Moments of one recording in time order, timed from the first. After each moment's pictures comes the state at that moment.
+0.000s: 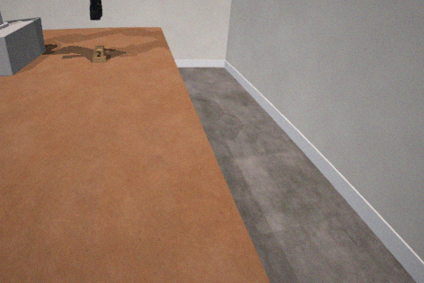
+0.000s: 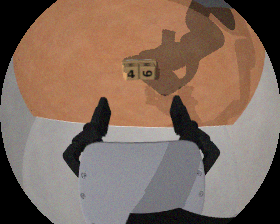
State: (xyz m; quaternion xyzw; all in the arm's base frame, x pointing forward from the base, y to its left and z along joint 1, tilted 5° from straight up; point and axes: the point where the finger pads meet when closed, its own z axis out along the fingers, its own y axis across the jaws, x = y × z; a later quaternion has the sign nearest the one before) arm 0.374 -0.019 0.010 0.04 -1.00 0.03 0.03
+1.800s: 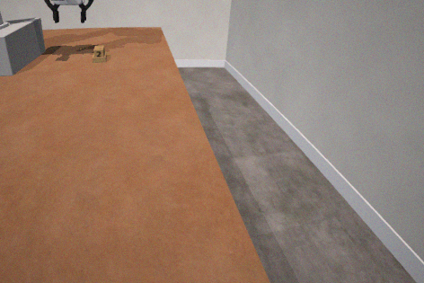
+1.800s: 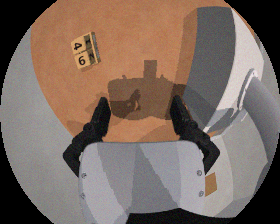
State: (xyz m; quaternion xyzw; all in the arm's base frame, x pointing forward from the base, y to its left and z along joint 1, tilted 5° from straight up) arm 0.266 0.050 -0.007 0.71 -0.70 -0.01 0.06
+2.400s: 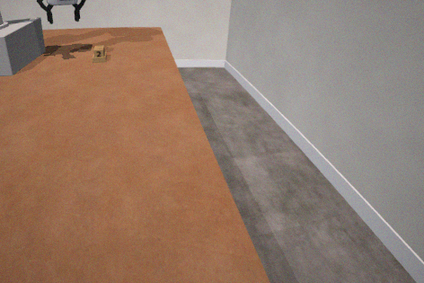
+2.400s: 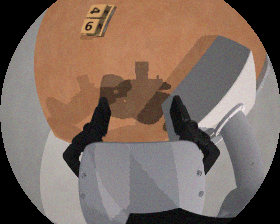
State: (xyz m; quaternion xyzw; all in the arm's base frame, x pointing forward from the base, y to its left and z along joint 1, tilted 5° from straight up) arm 0.241 0.065 -0.007 0.86 -0.51 -0.01 0.05
